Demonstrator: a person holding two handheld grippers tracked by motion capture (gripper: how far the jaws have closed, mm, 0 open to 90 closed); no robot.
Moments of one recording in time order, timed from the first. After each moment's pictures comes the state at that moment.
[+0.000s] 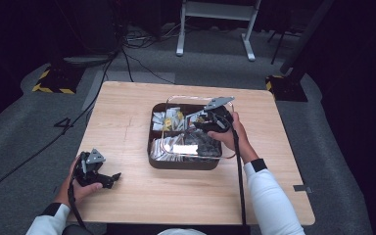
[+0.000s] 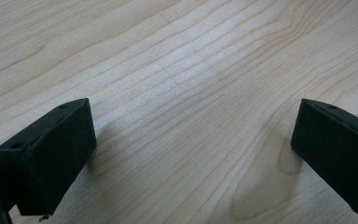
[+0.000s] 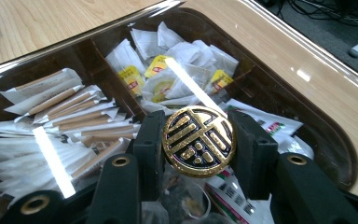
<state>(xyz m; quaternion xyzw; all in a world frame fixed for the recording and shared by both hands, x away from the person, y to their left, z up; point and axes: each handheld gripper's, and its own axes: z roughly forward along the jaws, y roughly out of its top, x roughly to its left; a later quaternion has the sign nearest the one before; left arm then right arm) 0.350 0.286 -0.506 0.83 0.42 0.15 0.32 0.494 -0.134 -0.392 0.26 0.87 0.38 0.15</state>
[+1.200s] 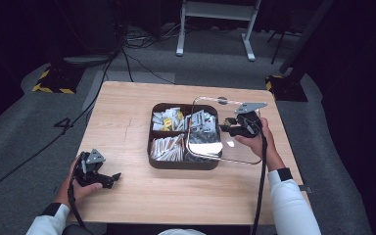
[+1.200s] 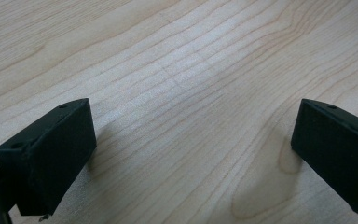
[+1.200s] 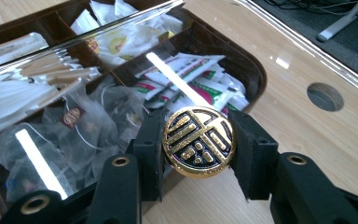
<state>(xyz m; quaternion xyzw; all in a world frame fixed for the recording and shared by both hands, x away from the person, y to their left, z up) 0.349 0.286 -0.506 0.83 0.42 0.15 0.32 0.477 -0.219 -0.389 0.30 0.86 0.38 0.17</state>
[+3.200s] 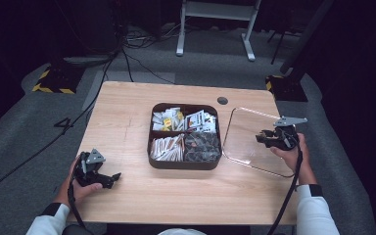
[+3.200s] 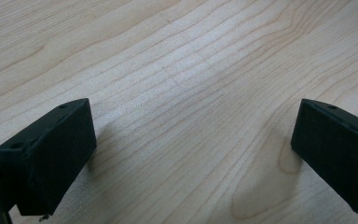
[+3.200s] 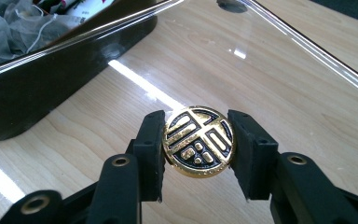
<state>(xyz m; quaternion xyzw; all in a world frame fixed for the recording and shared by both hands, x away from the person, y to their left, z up) 0.349 0.286 -0.506 0.83 0.42 0.15 0.32 0.458 -0.340 -0.422 0.38 0.83 0.35 0.19</state>
